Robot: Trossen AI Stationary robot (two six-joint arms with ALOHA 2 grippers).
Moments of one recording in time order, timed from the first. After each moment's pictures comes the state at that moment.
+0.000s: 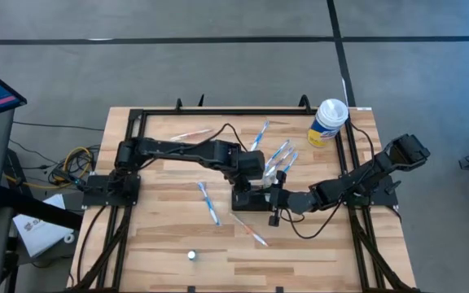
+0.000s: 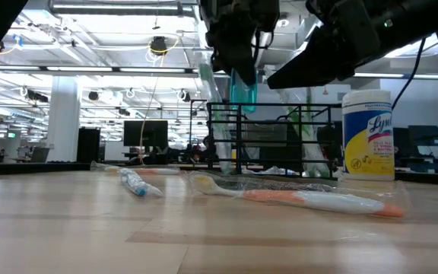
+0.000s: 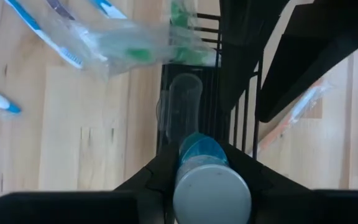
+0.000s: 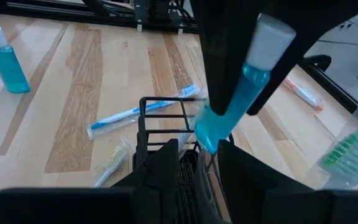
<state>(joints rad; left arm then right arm) -0.03 2.04 1.88 -1.00 0.03 -0.11 0.40 1.49 0.63 0.40 0.60 0.11</state>
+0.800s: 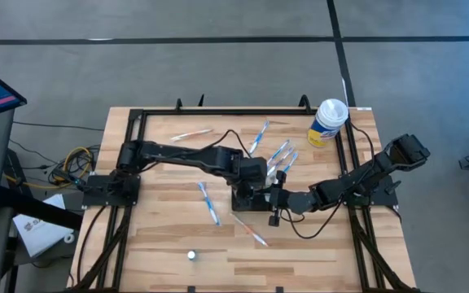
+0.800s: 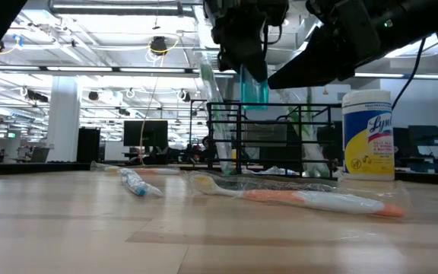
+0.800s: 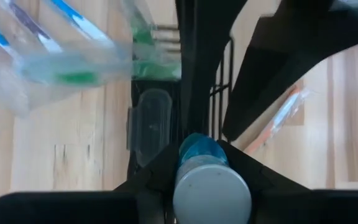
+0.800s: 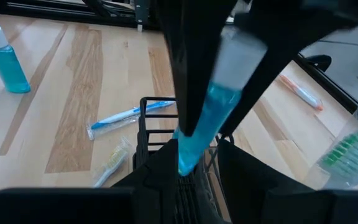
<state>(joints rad) -0.06 2.06 1.88 -0.95 0.05 -0.11 0.40 1.49 0.63 0.40 0.60 0.11</state>
